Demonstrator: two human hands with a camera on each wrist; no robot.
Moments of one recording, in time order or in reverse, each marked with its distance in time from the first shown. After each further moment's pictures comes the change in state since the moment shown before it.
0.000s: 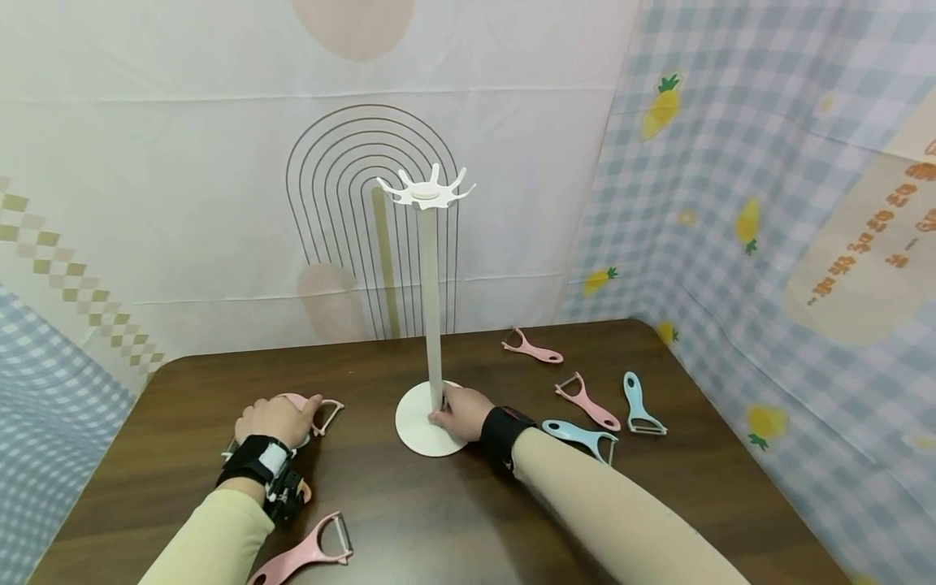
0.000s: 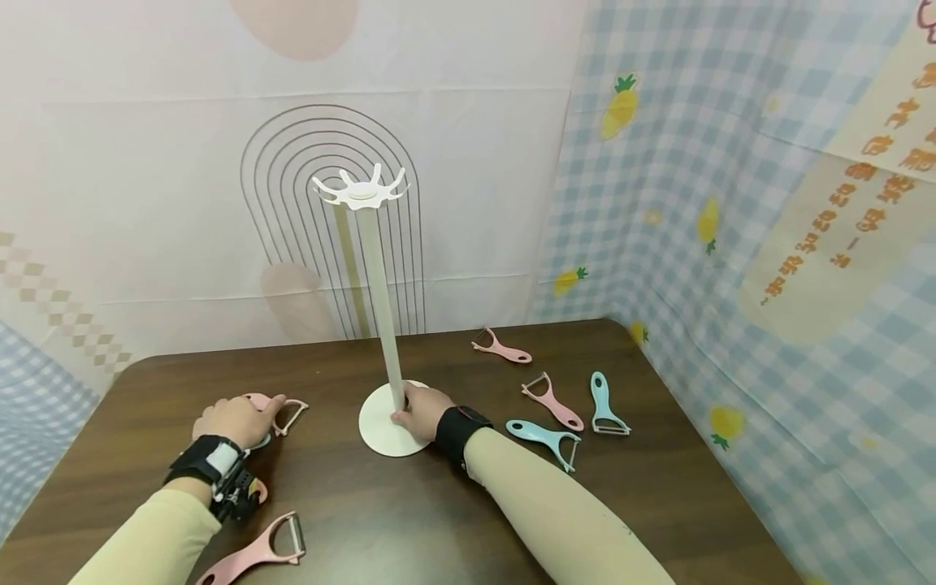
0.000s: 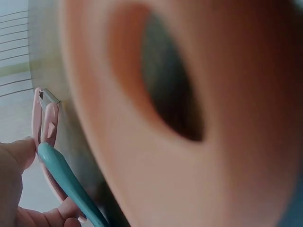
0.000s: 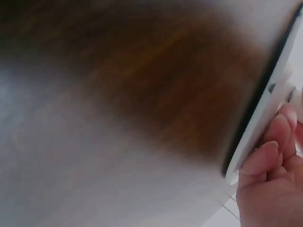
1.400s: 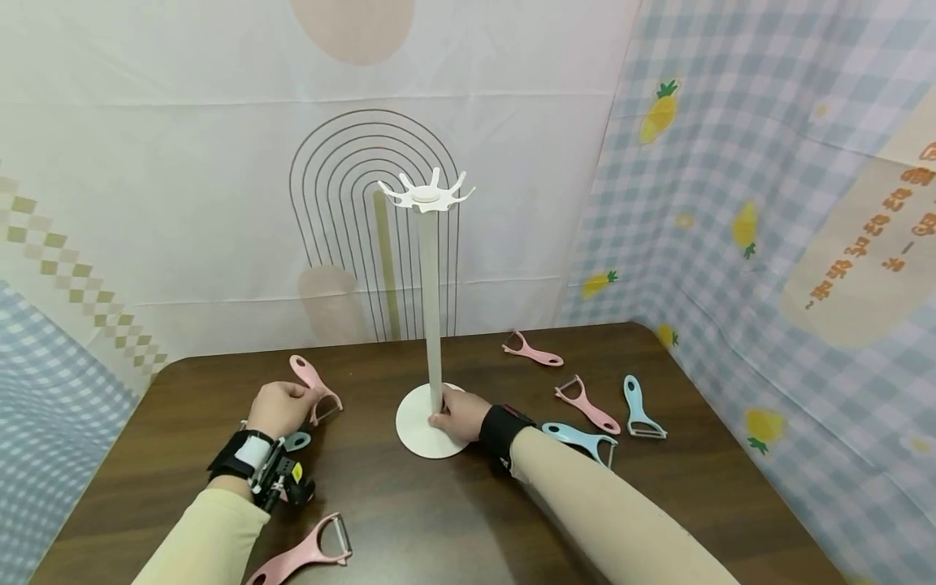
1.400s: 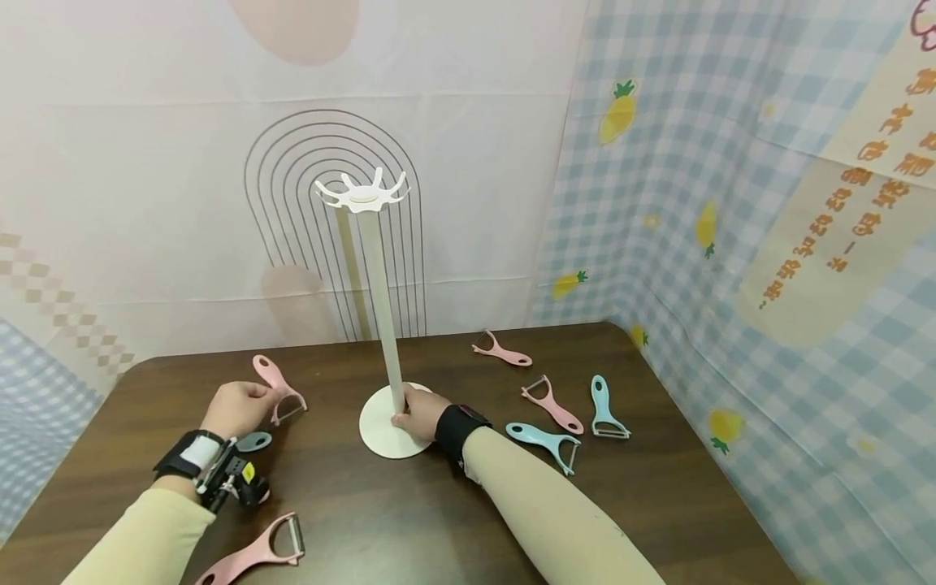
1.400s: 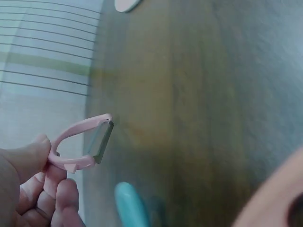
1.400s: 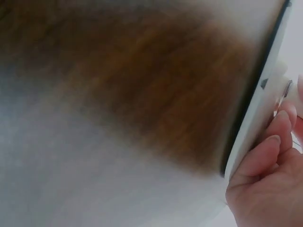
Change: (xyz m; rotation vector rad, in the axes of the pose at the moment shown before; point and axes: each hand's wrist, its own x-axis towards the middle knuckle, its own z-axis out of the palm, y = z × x) left_hand 0.012 -0.003 -0.007 -0.419 0.122 0.229; right_hand 0.007 0.000 -0.002 0.060 -0.089 0.030
